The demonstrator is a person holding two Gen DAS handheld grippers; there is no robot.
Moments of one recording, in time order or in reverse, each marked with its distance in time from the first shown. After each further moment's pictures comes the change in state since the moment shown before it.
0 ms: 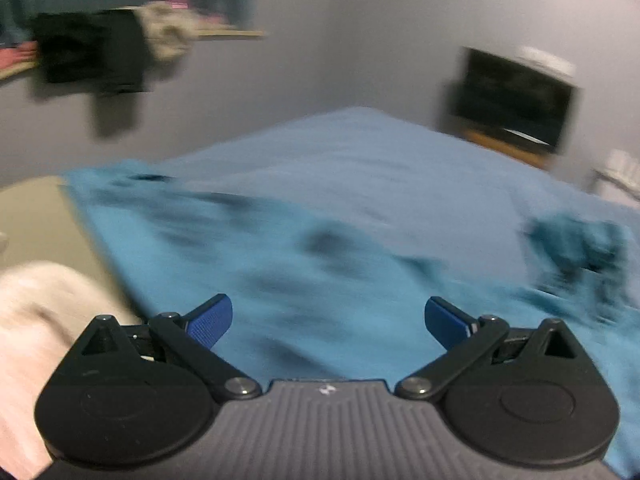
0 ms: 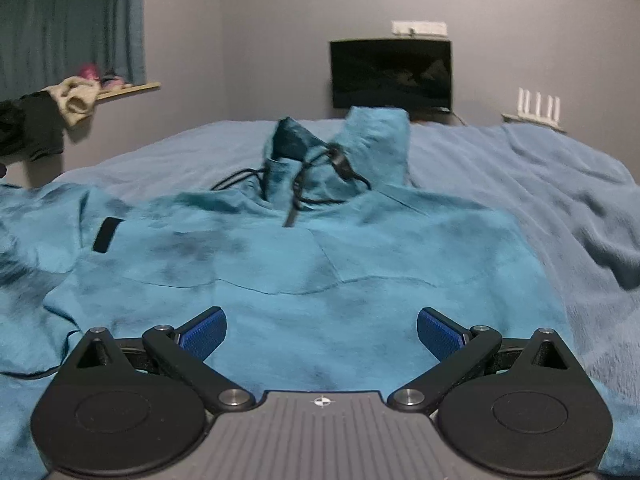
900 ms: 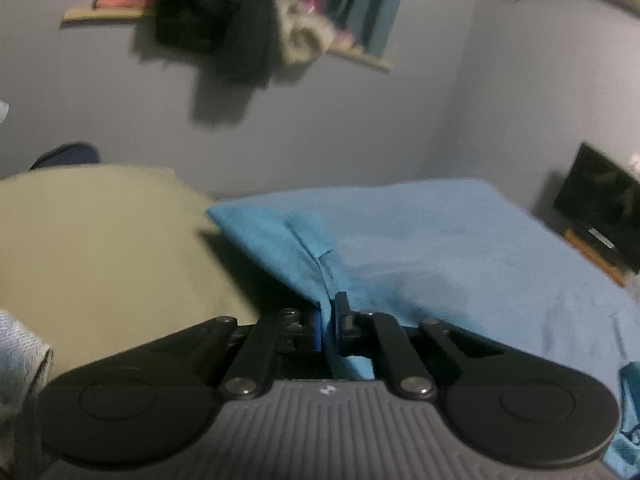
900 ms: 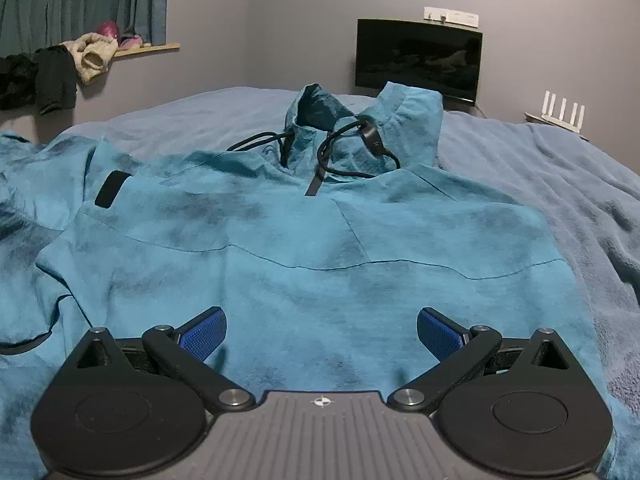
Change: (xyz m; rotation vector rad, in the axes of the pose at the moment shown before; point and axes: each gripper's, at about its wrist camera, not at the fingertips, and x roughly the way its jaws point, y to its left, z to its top) left arm 0.081 0.153 0.059 -0.286 -0.122 0.097; right arm 0.029 0.020 -0.006 -0.086 0.085 0.013
